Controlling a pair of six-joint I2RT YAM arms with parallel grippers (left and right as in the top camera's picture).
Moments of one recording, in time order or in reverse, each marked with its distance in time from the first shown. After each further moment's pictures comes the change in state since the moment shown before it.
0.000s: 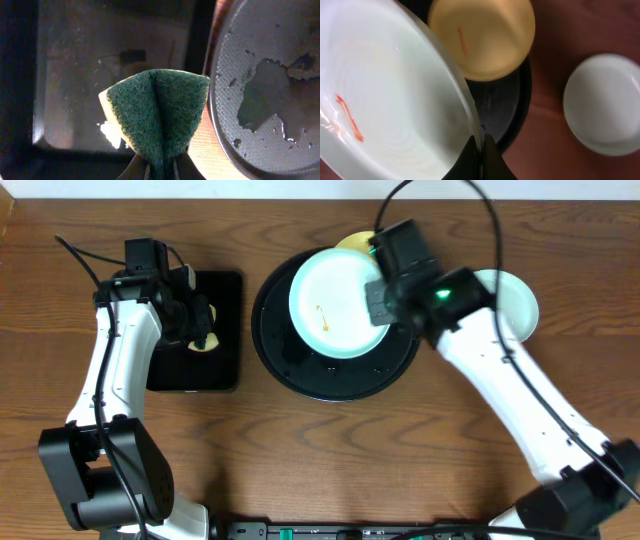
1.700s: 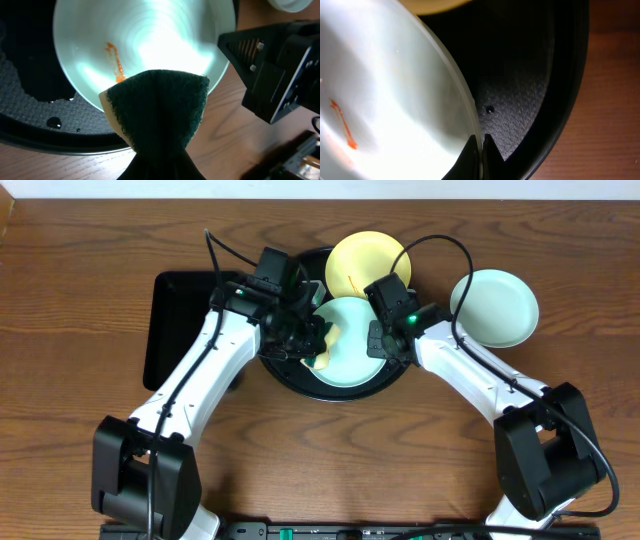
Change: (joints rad) left arm -0.484 0.000 0.000 0.034 0.243 -0.151; right arm -0.059 0.109 -0.373 0.304 -0.129 0.290
